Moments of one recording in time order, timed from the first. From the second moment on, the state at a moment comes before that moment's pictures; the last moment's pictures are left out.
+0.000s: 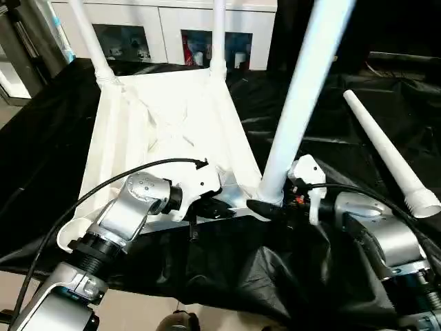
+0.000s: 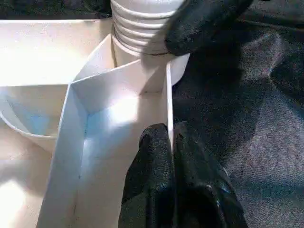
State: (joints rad) left arm -0.55 0.38 -0.37 0.31 -0.02 0.28 -1.16; right arm -0.35 -0.42 0.16 0.10 0.23 0.39 0.90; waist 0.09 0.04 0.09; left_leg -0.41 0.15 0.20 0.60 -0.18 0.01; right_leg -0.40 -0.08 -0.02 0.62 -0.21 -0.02
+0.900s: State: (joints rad) left arm -0.73 0.07 -0.30 0.63 0.06 0.40 -0.69; right arm -0.58 -0.09 -0.02 0.58 0.15 0.25 0.24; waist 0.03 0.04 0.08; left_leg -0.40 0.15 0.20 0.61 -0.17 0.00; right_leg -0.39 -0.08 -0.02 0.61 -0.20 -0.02
